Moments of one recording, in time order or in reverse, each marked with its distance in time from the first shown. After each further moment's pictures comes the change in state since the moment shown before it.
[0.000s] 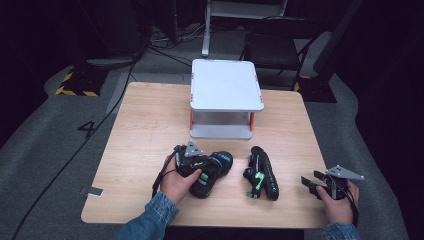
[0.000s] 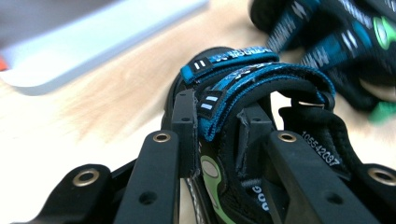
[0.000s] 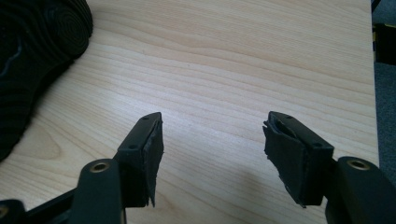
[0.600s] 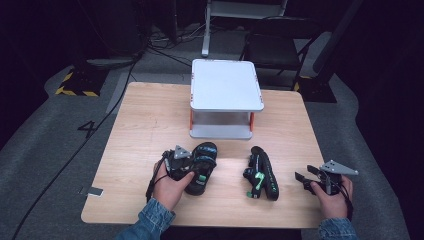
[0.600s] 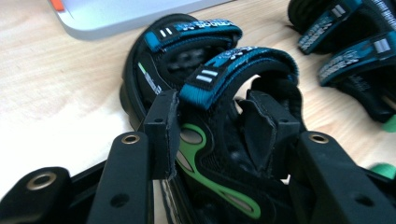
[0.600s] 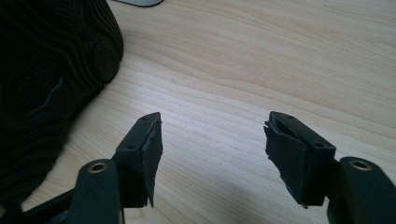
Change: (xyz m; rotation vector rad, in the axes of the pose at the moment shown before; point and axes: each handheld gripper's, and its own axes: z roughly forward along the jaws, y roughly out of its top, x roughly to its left) left arm 0.001 -0.016 -0.019 0.037 0.049 -0.179; right arm 0.014 0.018 0.007 -0.032 0.046 -0.044
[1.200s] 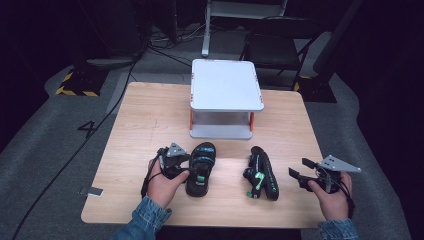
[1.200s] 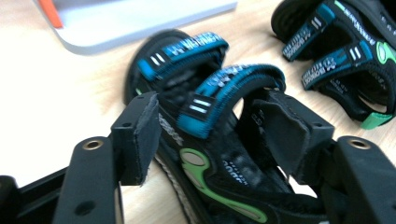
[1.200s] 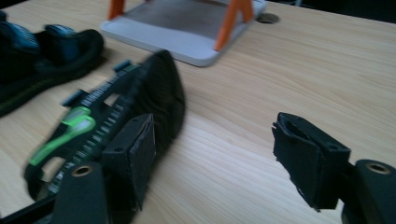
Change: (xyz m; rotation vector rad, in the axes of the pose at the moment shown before) left arm 0.015 0.005 -0.013 -0.044 -0.037 0.063; right arm 0.033 0.037 -0.021 -0.114 0.094 -0.046
